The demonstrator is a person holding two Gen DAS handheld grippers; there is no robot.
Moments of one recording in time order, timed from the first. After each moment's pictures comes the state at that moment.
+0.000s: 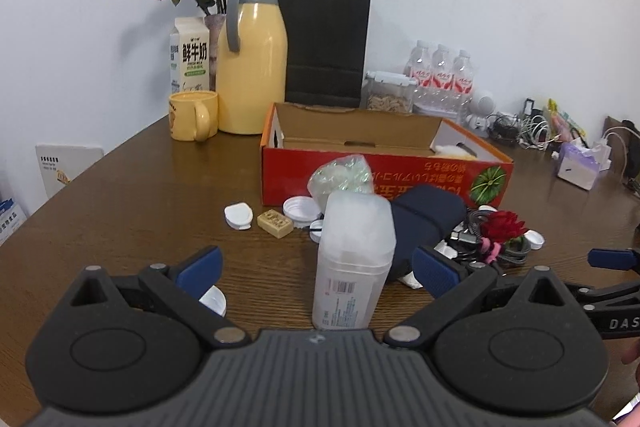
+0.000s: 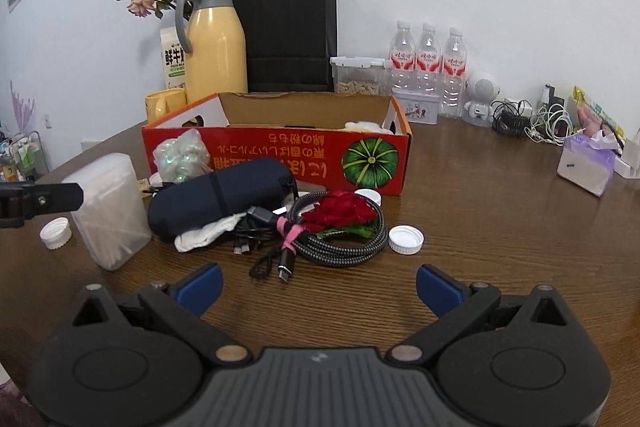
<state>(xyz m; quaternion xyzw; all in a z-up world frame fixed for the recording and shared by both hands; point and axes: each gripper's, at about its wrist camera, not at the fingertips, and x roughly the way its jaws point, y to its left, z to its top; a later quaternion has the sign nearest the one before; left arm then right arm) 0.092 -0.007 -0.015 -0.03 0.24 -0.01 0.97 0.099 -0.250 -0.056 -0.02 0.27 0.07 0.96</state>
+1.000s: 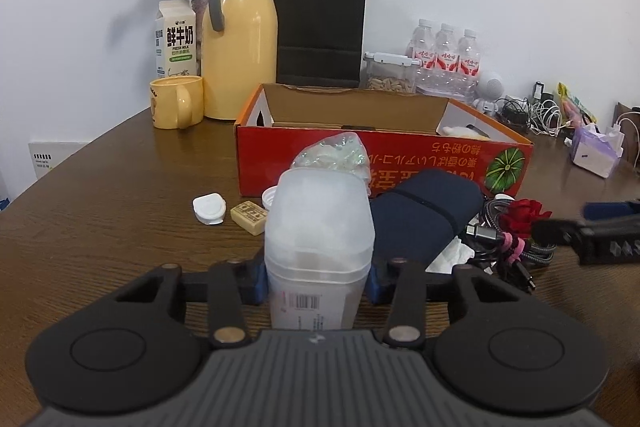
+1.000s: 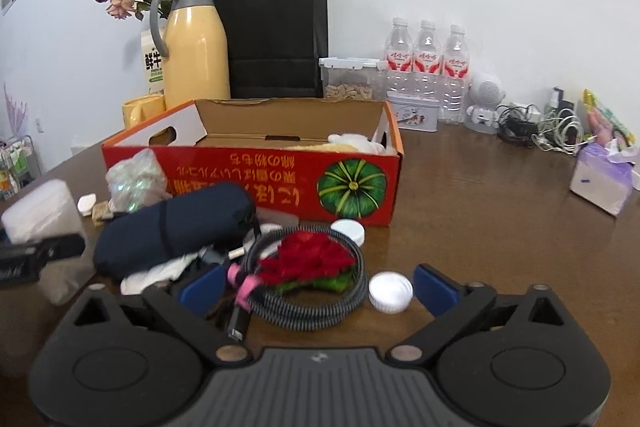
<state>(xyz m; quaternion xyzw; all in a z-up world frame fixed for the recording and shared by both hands) 0.132 -0.027 -0.043 -0.02 0.24 -0.01 0.97 0.169 -0.268 -0.059 -0.01 0.27 0.08 0.96</state>
